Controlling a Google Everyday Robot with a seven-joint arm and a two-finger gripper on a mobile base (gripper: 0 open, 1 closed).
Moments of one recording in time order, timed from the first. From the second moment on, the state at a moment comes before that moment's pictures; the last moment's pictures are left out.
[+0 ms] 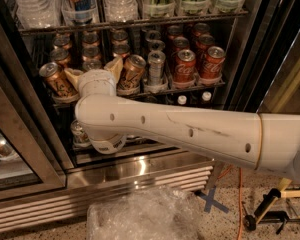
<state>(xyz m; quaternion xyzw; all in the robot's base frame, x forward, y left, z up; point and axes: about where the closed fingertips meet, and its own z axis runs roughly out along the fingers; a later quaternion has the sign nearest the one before) 0.678 0.146 0.877 -0.12 0.73 0.06 0.67</state>
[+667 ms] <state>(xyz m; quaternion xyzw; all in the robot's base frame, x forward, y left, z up) 0.672 0.142 0.875 -0.12 0.72 0.06 0.68</state>
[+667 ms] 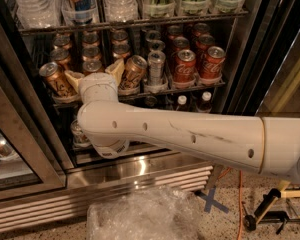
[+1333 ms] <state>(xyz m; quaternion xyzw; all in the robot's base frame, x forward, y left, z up) 0.669 0.140 0.874 -0.12 0.72 0.07 0.68</state>
